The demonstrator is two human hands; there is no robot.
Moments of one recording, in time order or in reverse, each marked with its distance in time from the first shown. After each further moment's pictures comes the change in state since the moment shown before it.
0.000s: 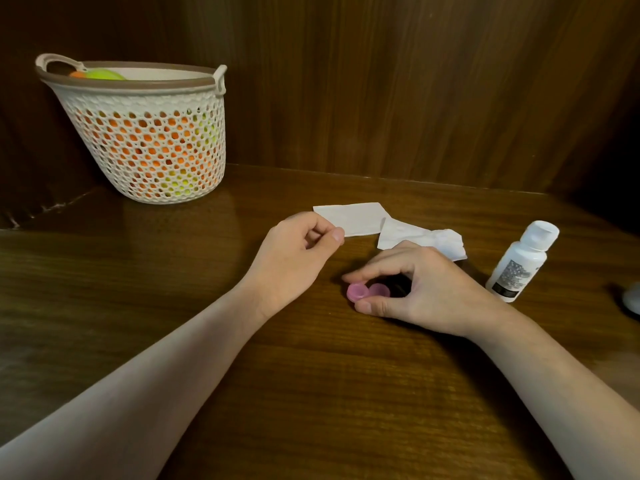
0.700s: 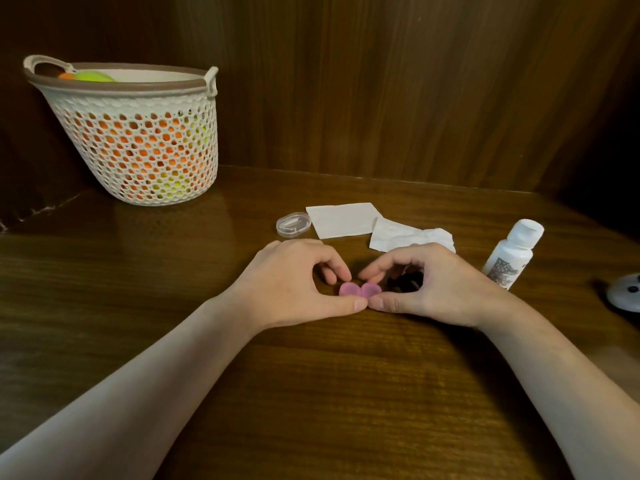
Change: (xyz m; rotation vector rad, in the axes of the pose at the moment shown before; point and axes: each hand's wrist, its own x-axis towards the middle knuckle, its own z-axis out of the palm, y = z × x) left_hand -0.019 0.004 -0.010 0.384 -0.245 0.274; right_hand -0.009 0.016 -0.017 0.074 -0.005 0.089
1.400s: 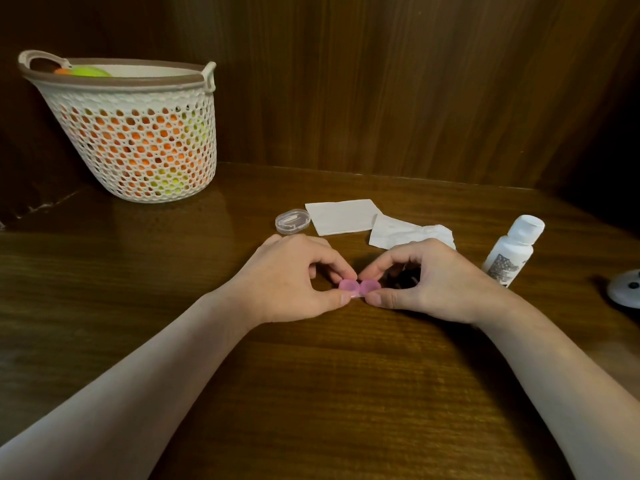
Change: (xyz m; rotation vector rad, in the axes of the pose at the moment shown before) left_hand 0.003 -0.005 0.000 -0.024 -0.055 0.021; right_hand 0.004 0.002 0.002 0.001 -0.018 -0.006
